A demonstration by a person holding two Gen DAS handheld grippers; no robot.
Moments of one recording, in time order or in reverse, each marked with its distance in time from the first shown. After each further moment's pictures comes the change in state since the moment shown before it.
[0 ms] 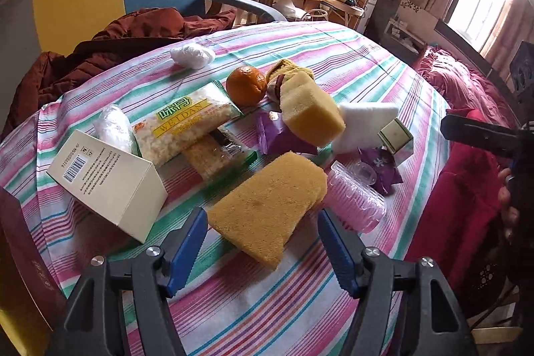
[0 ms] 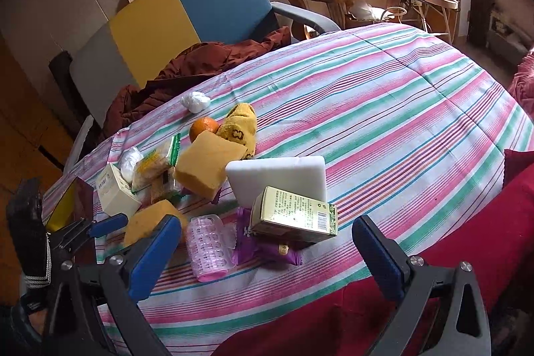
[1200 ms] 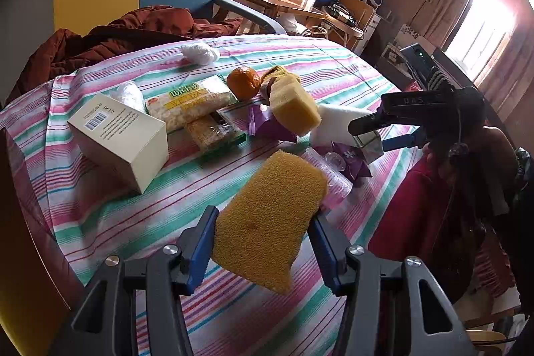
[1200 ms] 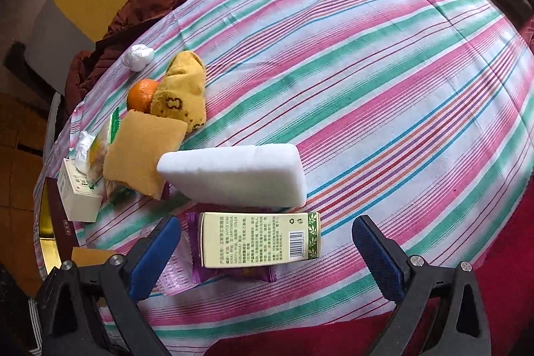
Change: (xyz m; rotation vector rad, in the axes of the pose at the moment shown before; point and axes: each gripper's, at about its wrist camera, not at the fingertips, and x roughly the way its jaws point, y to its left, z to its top) left arm -0.037 -0.004 -0.037 -0.108 -0.057 -0.060; right arm 0.090 -0.041 0.035 0.137 0.414 -0.024
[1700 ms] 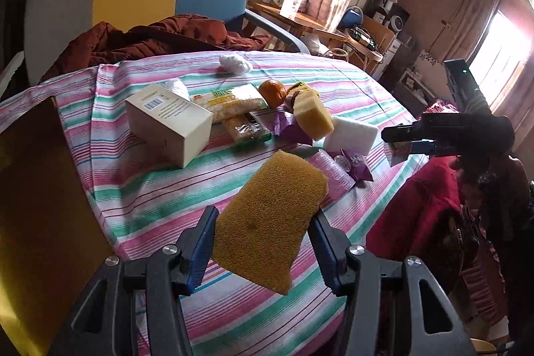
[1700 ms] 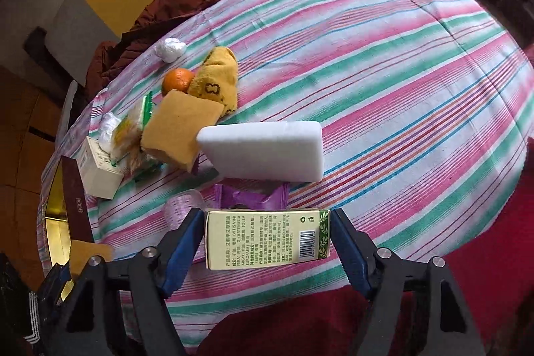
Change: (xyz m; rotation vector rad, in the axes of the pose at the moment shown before) left arm -0.052 0.014 -0.029 -0.113 -0.084 0.073; right arm -0.048 0.028 -0.040 -0.114 -0.115 0.019
